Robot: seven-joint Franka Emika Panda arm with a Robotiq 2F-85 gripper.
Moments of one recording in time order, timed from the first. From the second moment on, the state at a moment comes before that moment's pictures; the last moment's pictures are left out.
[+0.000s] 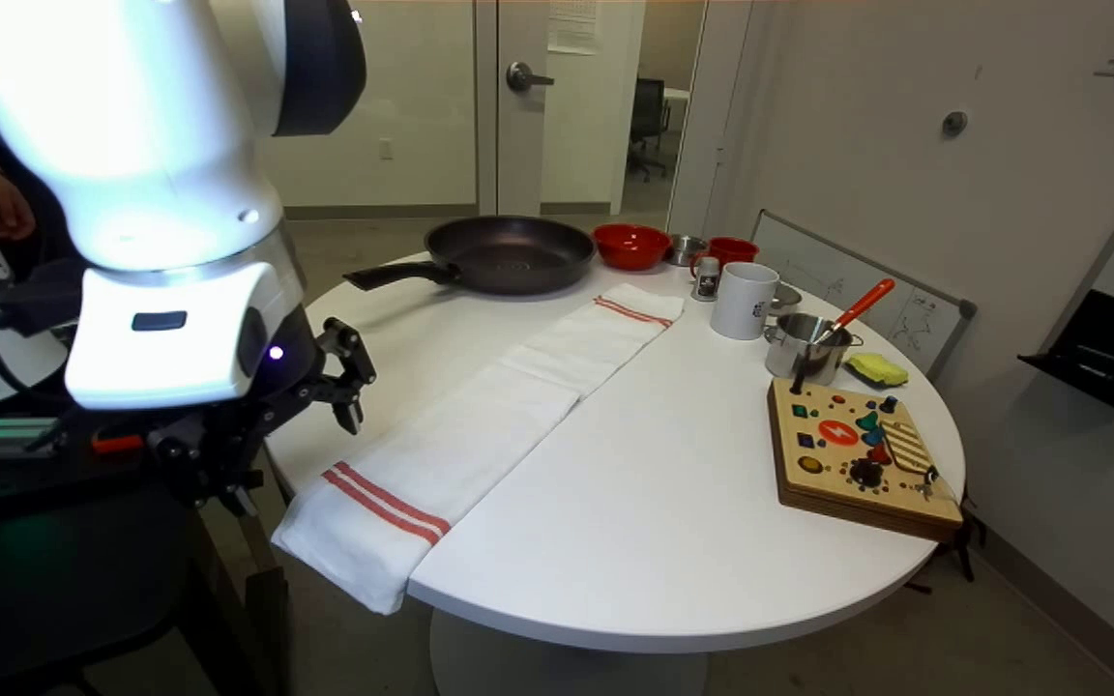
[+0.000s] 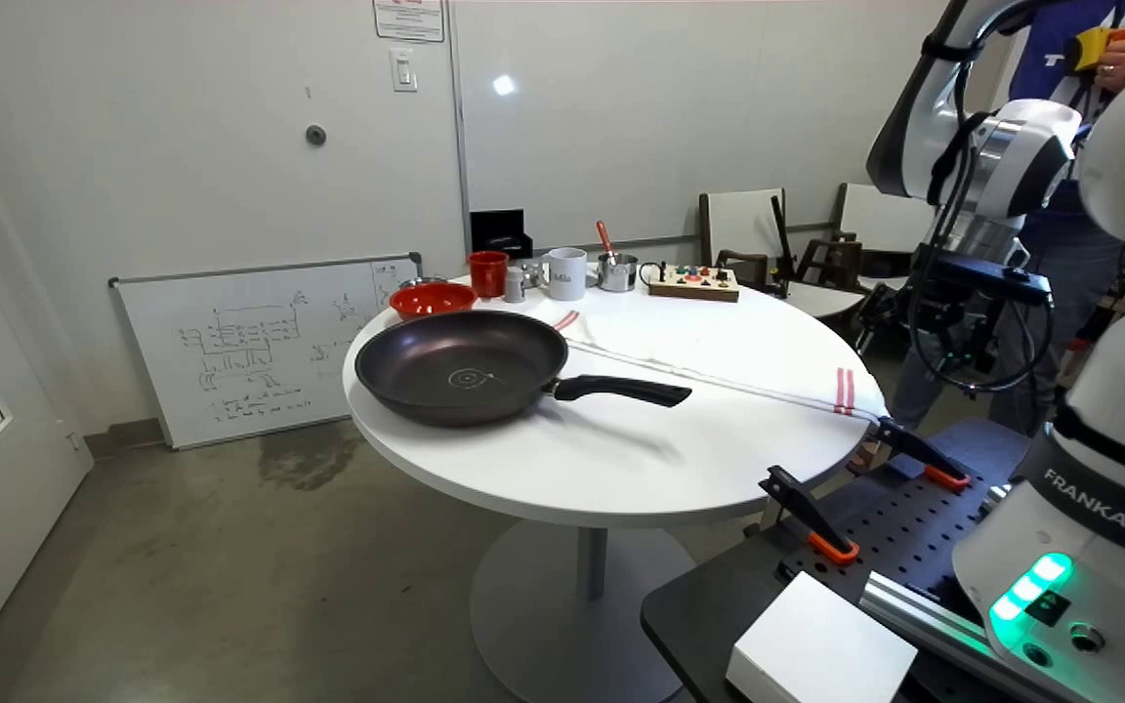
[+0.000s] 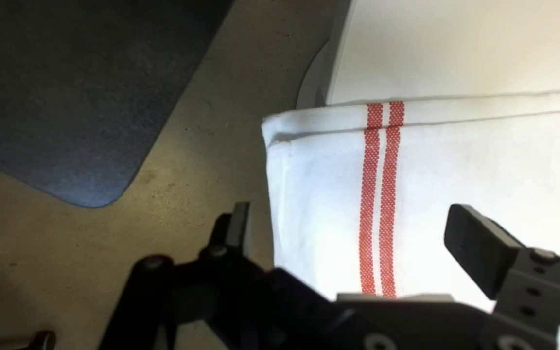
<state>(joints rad) -0.44 0.18 -0.31 -2.67 0.61 2.71 -0.32</state>
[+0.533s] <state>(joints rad) -0.46 0.22 -0.25 -2.67 0.84 2.76 -0.55</state>
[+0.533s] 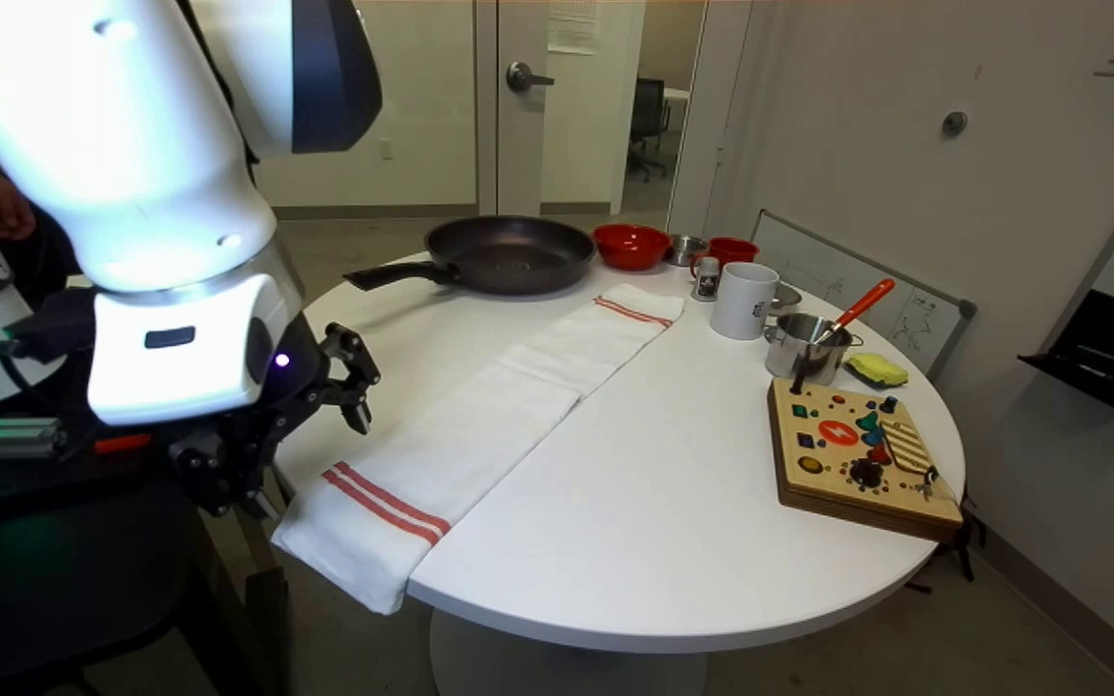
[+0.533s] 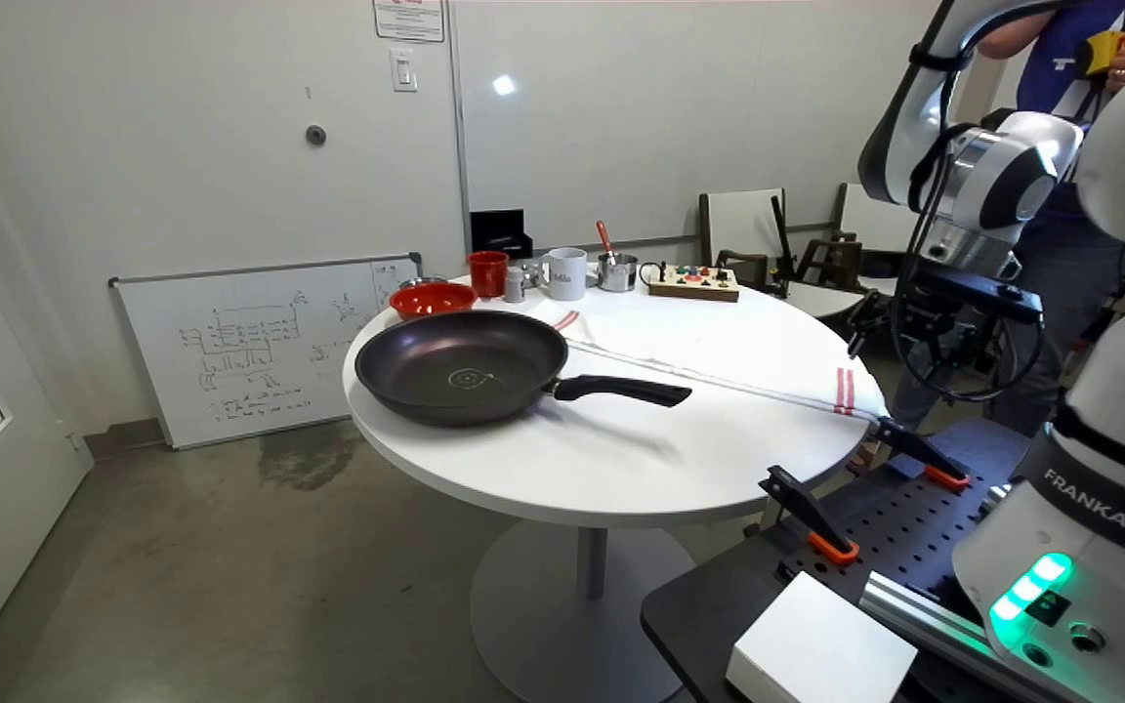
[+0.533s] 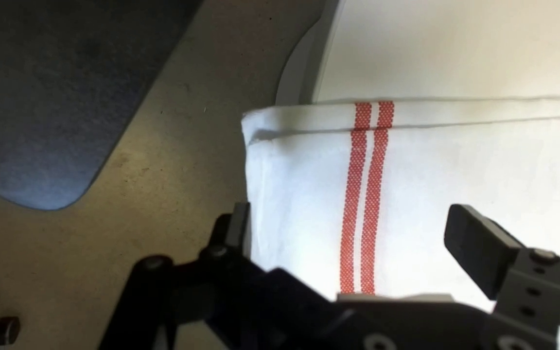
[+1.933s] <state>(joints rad) -0.54 0.33 -0.19 -2.63 1.46 2.66 -1.33</state>
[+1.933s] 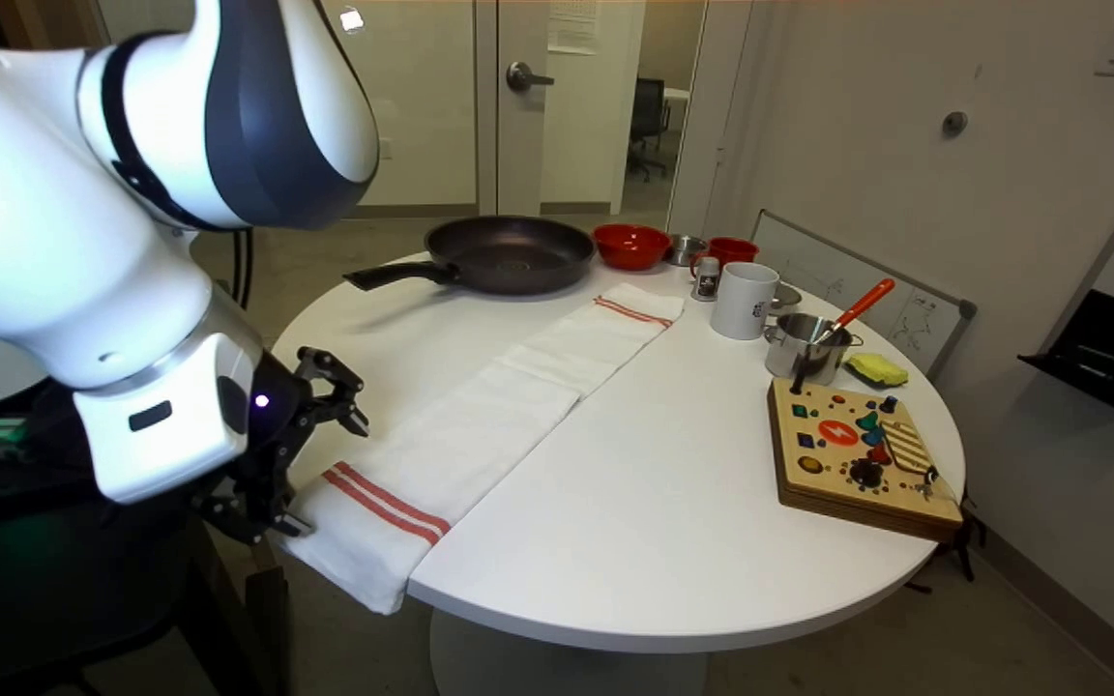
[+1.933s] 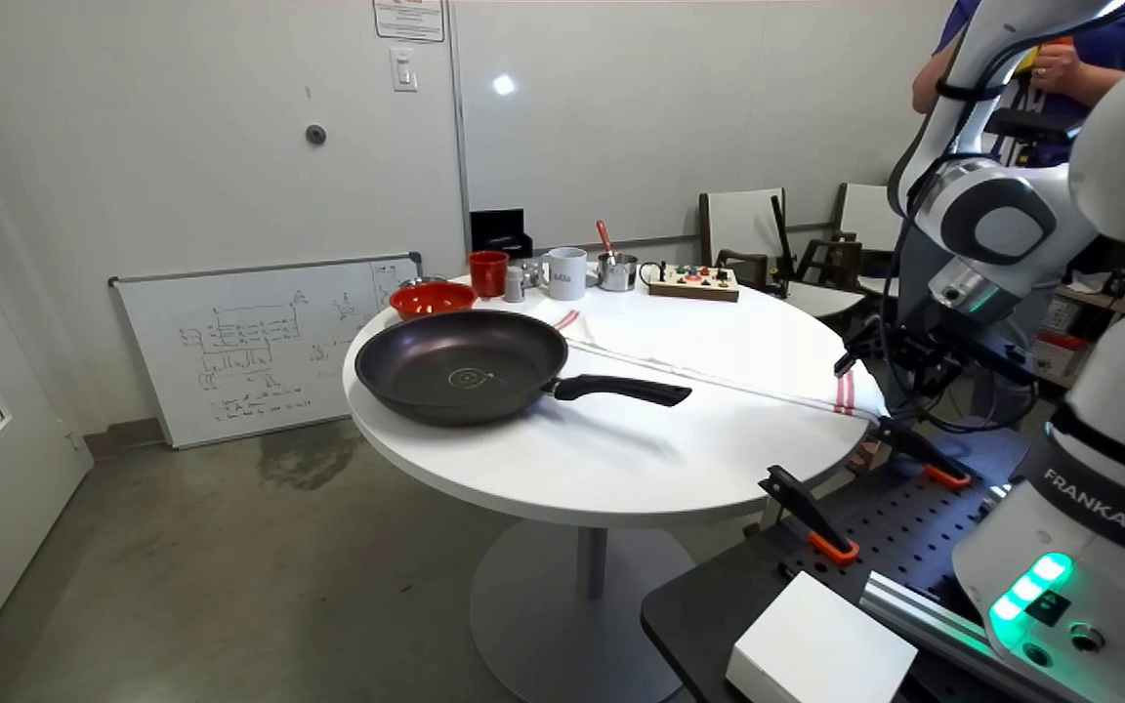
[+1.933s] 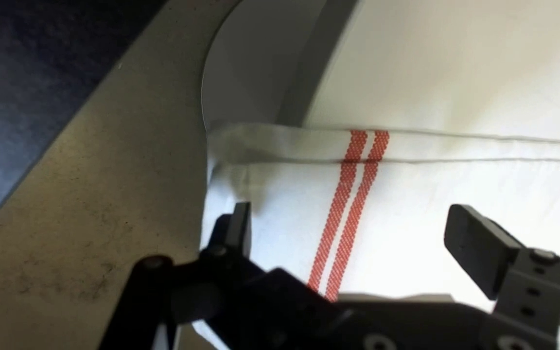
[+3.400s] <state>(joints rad) -0.21 0.52 -0.40 -2.51 1.95 2.73 -1.65</state>
